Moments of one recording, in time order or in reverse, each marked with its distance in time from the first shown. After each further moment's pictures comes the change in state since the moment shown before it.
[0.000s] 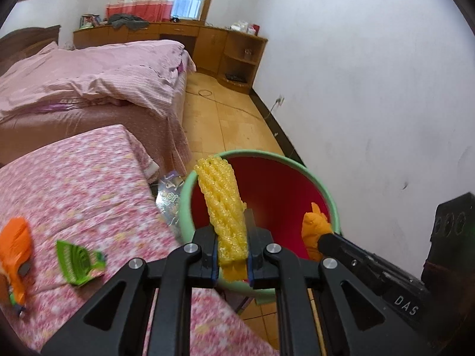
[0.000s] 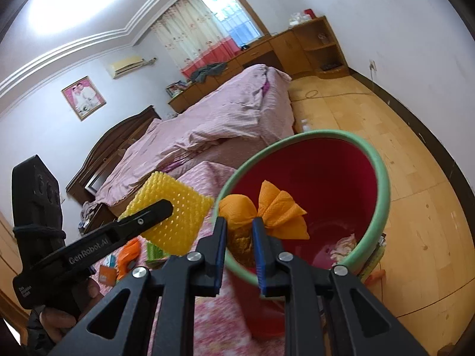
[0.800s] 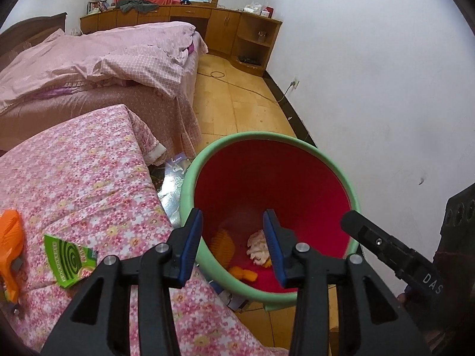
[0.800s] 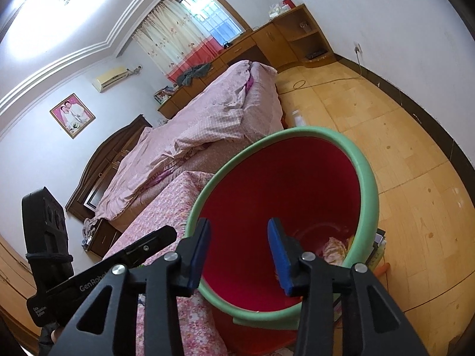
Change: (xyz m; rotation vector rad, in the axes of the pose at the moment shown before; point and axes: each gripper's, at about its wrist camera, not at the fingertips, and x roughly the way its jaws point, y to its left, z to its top) left arm 0.029 0.001 0.001 -0.034 0.082 0.057; right arm 0.017 -0.037 0.013 0.098 0.004 0.004
